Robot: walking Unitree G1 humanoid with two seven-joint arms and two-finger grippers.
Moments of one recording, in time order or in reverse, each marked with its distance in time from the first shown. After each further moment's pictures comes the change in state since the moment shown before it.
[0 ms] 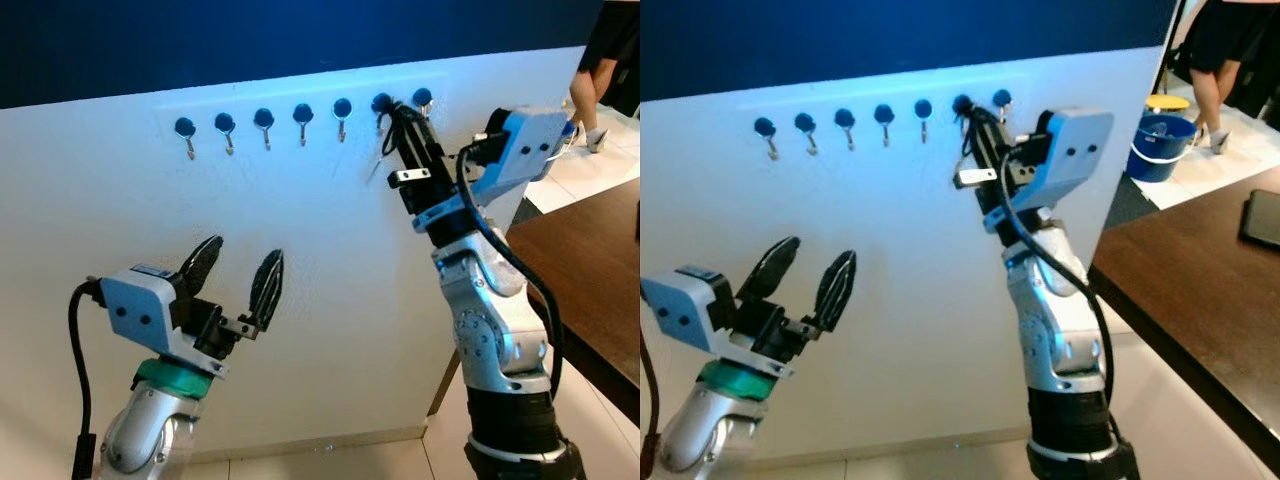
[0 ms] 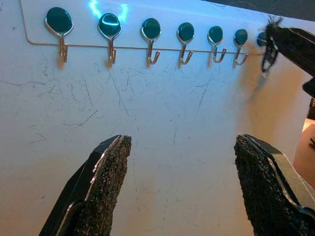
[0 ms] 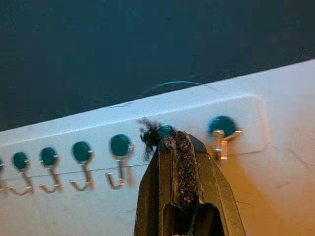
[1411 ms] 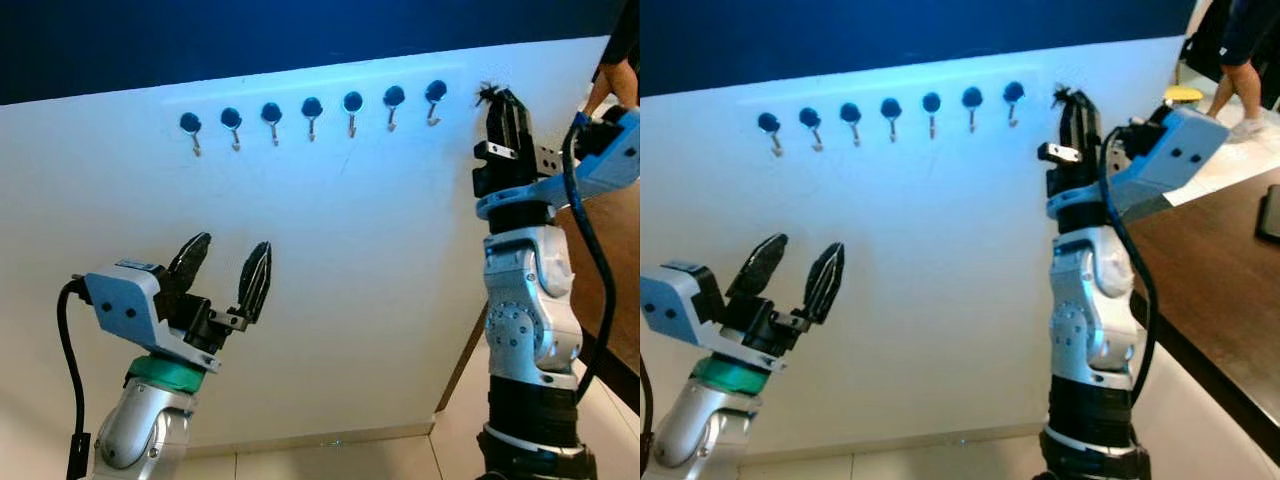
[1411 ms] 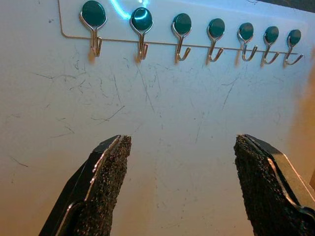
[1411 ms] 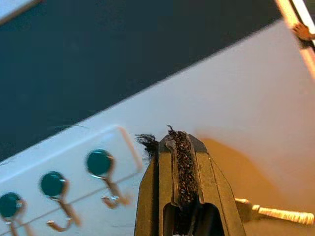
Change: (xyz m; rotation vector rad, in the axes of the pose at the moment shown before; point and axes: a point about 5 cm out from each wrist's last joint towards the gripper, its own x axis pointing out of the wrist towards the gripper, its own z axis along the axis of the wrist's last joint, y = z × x) left arm 0.000 0.007 0.002 -0.005 -0.007 0.035; right arm -0.015 -0.052 0.019 0.068 -0.137 -0.323
